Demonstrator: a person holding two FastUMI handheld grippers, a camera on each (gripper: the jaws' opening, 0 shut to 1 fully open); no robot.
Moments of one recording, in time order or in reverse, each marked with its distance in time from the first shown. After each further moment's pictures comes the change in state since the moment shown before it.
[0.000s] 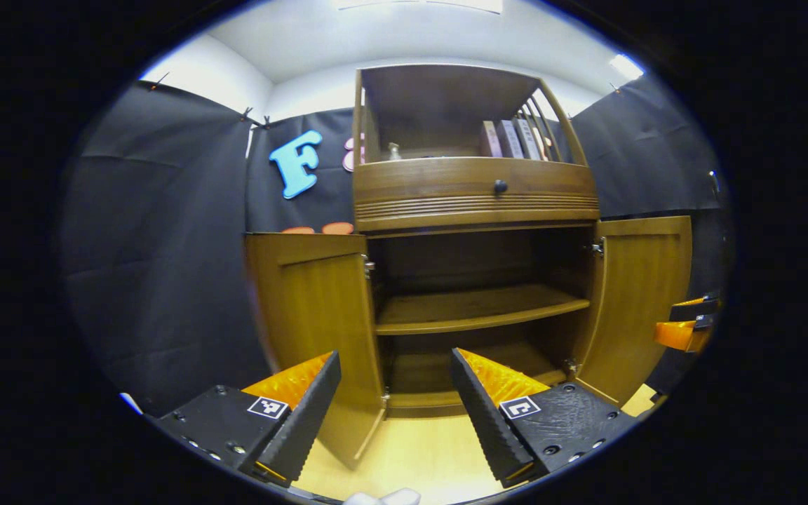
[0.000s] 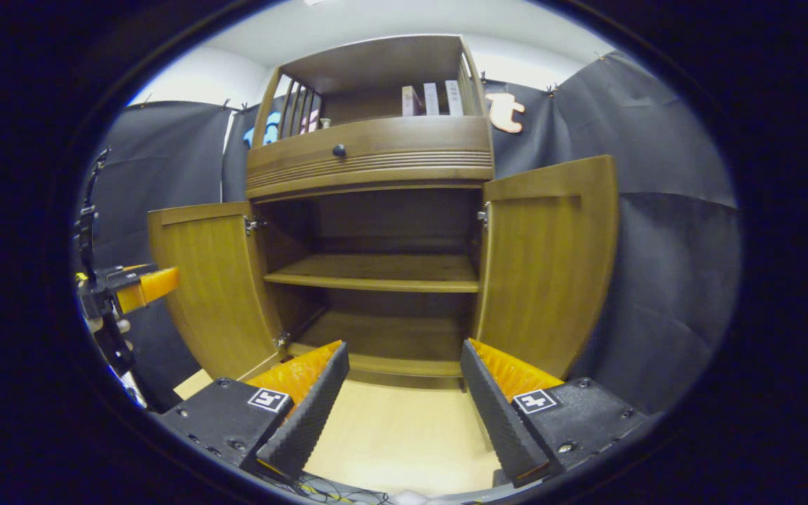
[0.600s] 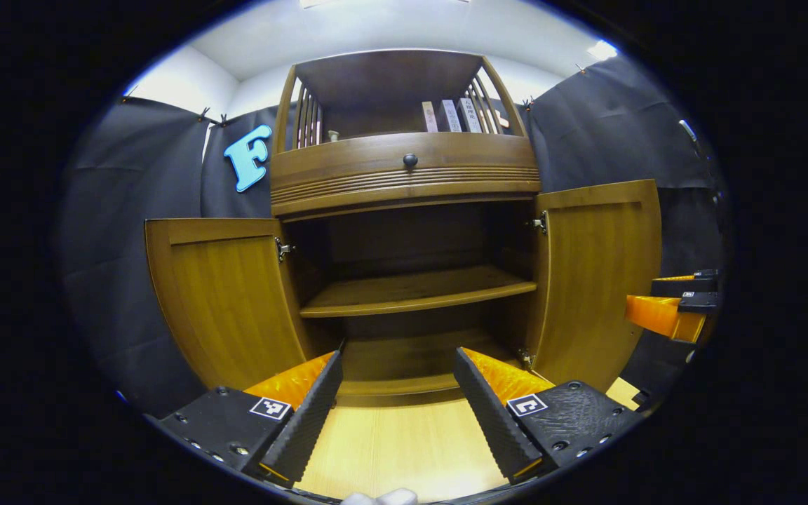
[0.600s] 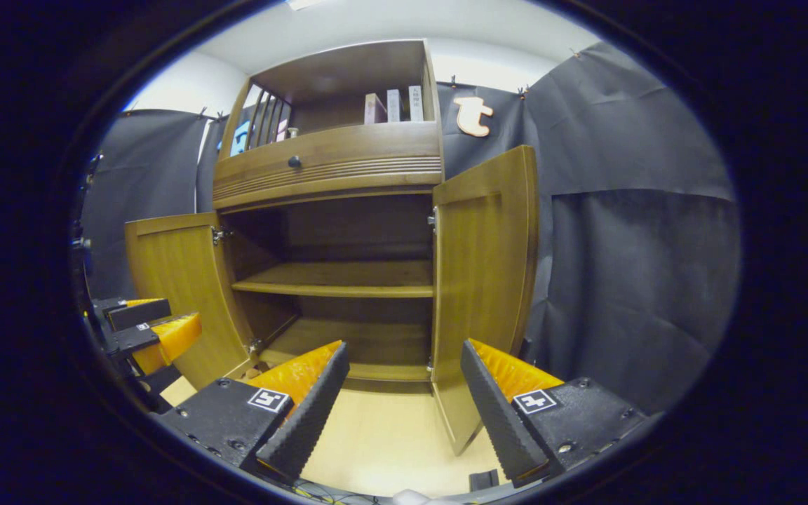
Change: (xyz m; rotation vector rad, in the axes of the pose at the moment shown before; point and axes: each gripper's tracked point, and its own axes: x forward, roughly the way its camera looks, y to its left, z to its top) left arm -0.004 -0.107 -0.016 0.034 0.030 -0.087; right arm -0.002 -0.047 0.005 0.038 -0.039 -0.069
